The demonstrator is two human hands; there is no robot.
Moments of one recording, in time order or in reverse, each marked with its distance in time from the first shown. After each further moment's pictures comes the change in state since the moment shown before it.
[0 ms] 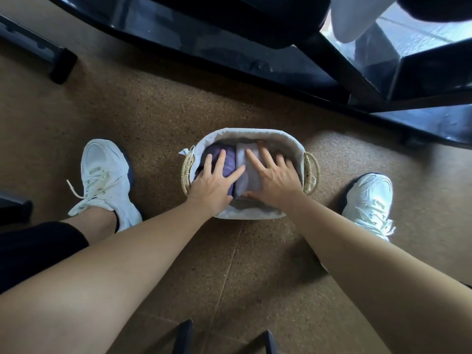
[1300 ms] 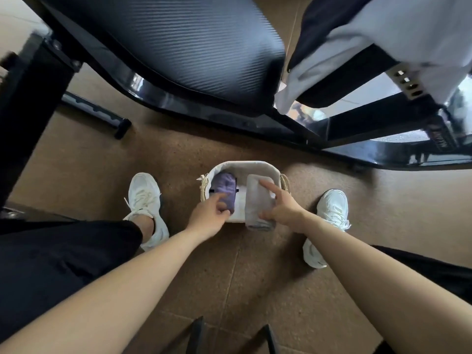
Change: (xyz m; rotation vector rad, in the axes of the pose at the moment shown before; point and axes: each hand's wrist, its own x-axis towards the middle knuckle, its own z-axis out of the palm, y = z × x) left_hand -0.168 0.027 -0.119 -0.836 0.102 -0.214; right_hand -0.156 -0.015 -0.125 1.162 -0.125 0.206
